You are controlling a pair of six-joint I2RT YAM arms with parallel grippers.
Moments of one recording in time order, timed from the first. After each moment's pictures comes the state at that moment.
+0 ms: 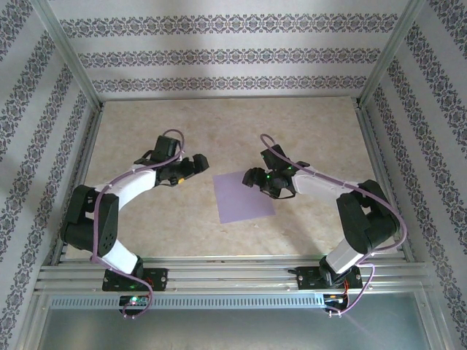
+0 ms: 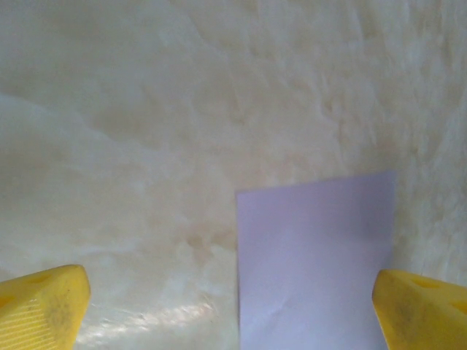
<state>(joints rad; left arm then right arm) -0.28 1.59 0.93 -0.27 0.34 -0.70 0.51 1.62 0.93 -0.39 -0.23 0.87</state>
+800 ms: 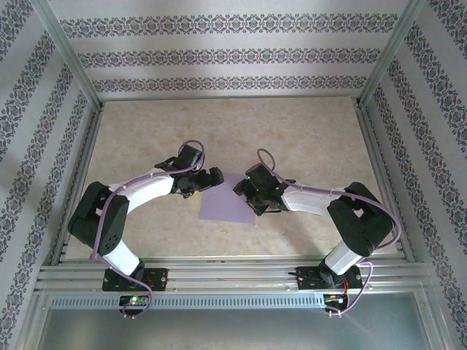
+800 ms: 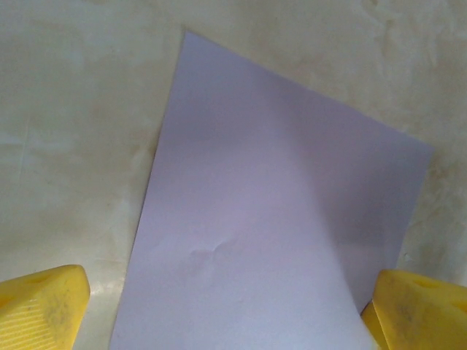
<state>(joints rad) -0.49 1.62 0.96 -0.38 0.18 -0.82 0.70 1.60 0.78 -0.16 -0.12 1.42</state>
